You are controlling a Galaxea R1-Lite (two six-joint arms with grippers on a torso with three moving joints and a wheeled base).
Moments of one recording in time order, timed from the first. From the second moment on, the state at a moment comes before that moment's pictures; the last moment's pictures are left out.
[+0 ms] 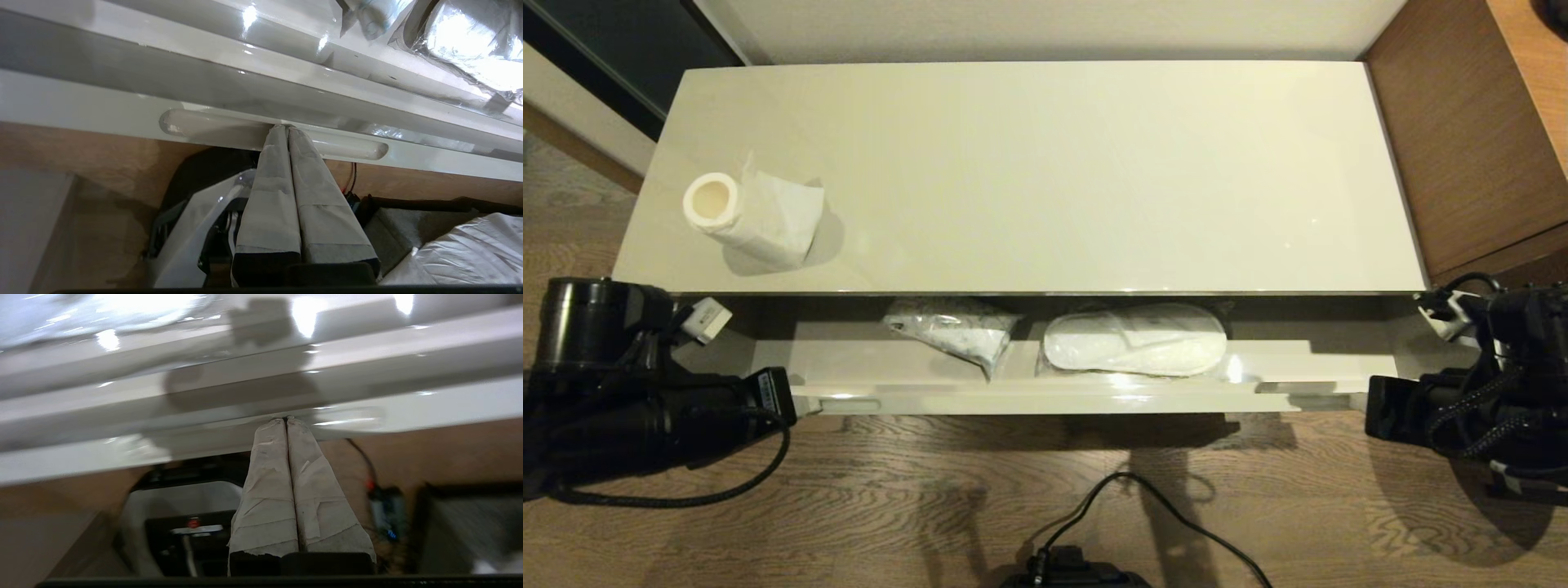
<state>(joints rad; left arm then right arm) -0.07 1.46 -0.68 -0.05 -0.21 -0.41 0.22 1.43 -0.63 -0.17 -0.19 0.30</state>
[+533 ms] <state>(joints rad) -0.07 0.95 -0.95 0.63 -0.31 -0.52 0.24 0.96 -0.91 0.52 -0.18 0.30</state>
